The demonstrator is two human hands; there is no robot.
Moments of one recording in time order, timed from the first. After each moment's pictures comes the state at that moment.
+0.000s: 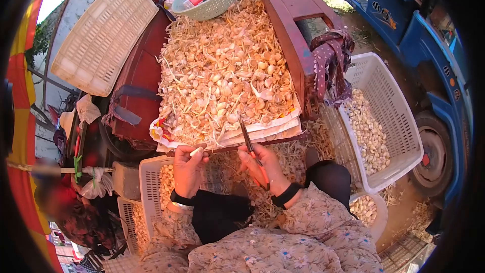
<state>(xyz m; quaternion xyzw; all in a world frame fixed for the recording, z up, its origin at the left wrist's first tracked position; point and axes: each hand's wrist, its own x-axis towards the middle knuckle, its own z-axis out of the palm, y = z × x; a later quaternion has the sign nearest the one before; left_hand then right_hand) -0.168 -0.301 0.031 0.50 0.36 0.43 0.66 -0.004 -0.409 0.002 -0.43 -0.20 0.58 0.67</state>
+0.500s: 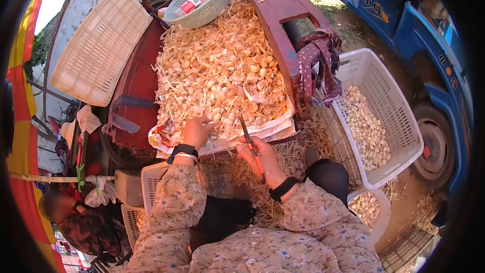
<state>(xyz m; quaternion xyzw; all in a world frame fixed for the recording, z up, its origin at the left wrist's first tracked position) -0.110 -0.196 0.002 0.87 0.45 0.12 0.15 0.007 -0.396 -0.003 -0.45 -0.19 0.53 0.70</state>
